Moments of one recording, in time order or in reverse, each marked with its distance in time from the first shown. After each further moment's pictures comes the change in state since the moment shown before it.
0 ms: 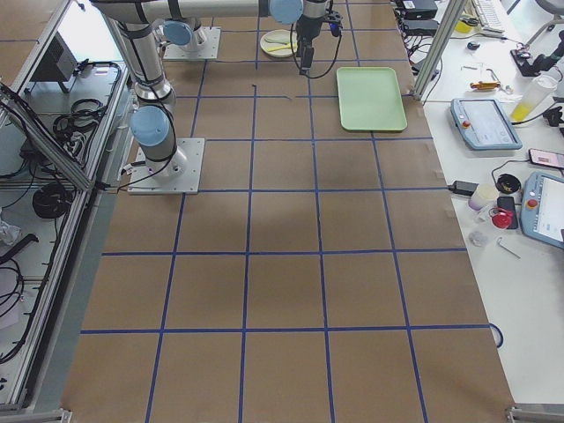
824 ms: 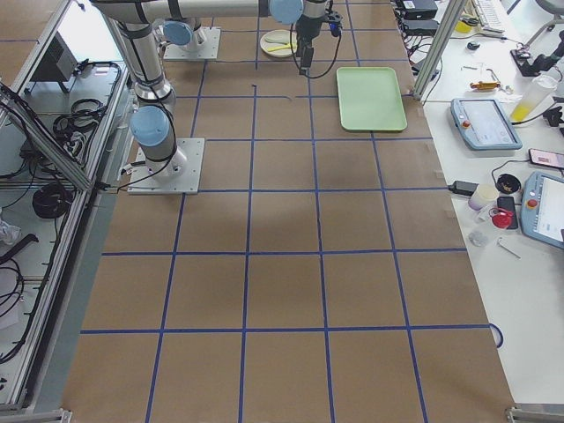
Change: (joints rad) left arm -0.002 -0.008 -0.001 0.004 -0.005 0.005; right arm 0.002 -0.002 0.000 0.004 0.009 0.000
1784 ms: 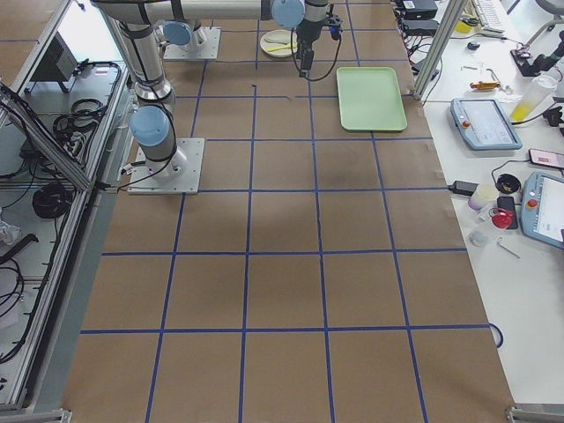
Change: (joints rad) left arm -0.002 -0.002 -0.001 0.007 0.010 0.018; right arm 0.001 0.016 0.013 -0.014 0.001 0.000
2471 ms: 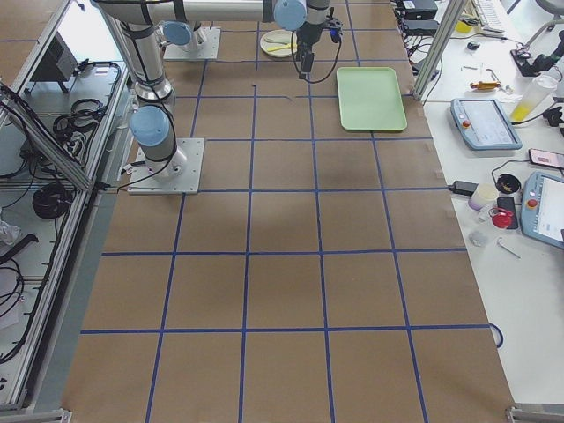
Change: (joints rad) left arm -0.004 0.012 -0.004 0.010 0.016 0.001; right arm 0.001 0.015 0.004 0.005 0.001 -0.002
